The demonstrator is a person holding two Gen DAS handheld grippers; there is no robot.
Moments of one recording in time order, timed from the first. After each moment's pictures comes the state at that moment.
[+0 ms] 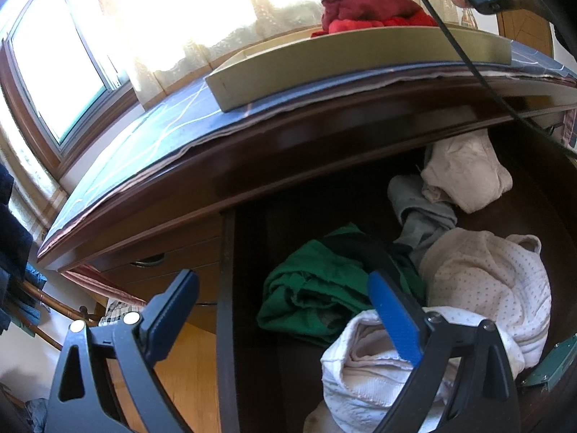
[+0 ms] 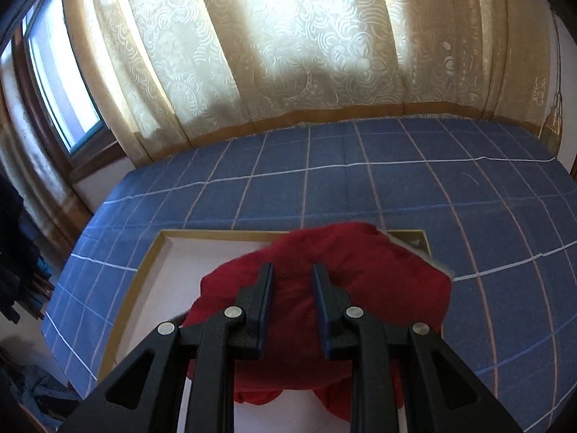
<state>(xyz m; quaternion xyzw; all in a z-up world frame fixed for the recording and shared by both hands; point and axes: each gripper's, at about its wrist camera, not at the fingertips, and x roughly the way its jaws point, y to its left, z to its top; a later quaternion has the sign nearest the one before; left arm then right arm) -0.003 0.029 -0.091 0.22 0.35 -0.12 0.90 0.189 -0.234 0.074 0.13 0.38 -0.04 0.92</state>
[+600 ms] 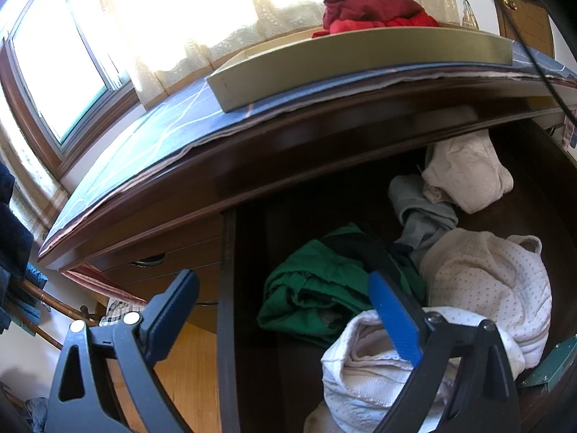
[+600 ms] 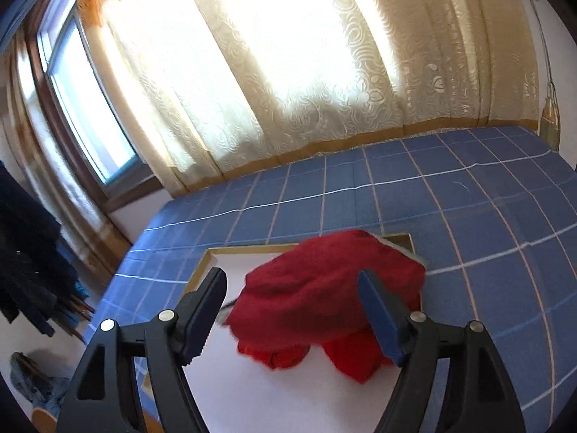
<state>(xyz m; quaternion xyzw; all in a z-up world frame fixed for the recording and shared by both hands) -0.003 0.029 -0.090 0.22 0.35 -0.12 0.90 0.118 -0.250 0.116 0.19 0.32 0.01 0.93</state>
